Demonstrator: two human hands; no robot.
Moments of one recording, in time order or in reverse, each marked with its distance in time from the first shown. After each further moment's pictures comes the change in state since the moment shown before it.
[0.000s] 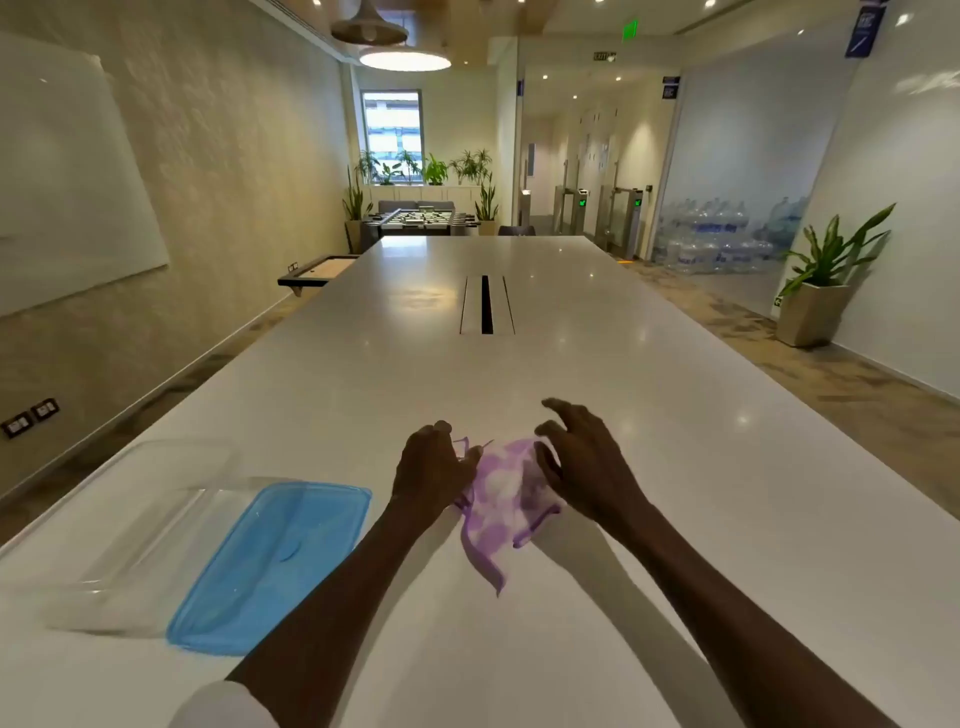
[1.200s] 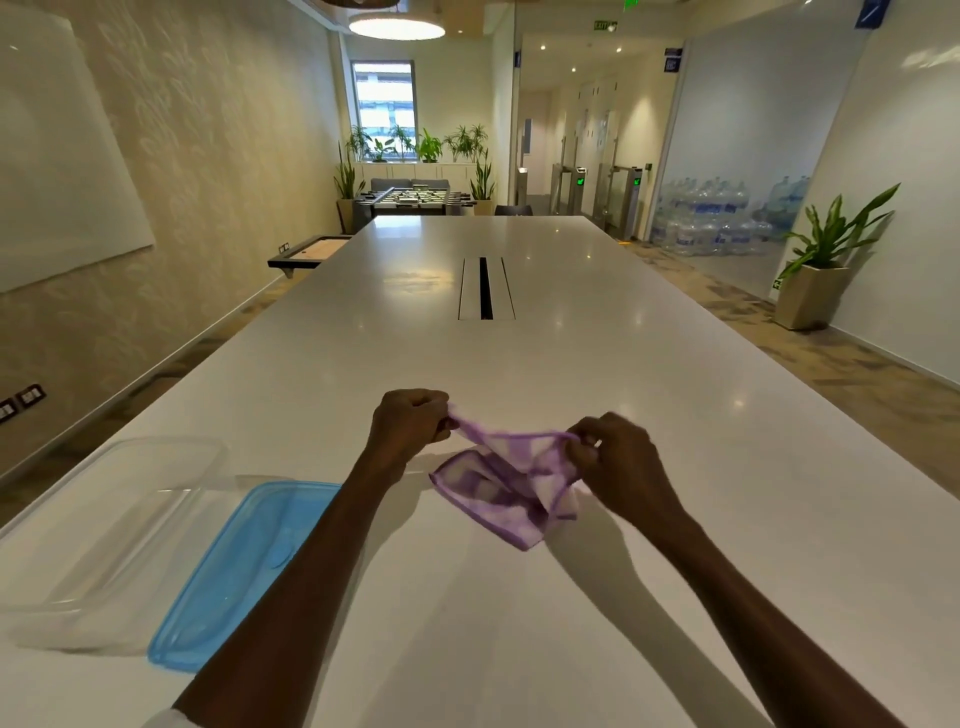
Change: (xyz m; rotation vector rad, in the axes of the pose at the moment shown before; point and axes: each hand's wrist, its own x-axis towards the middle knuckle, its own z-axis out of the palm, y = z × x) left_hand 0.044 -0.014 -0.035 -0.785 -0.097 -0.284; right_hand -0.002 0.011 -0.008 0.309 -0.029 0.376
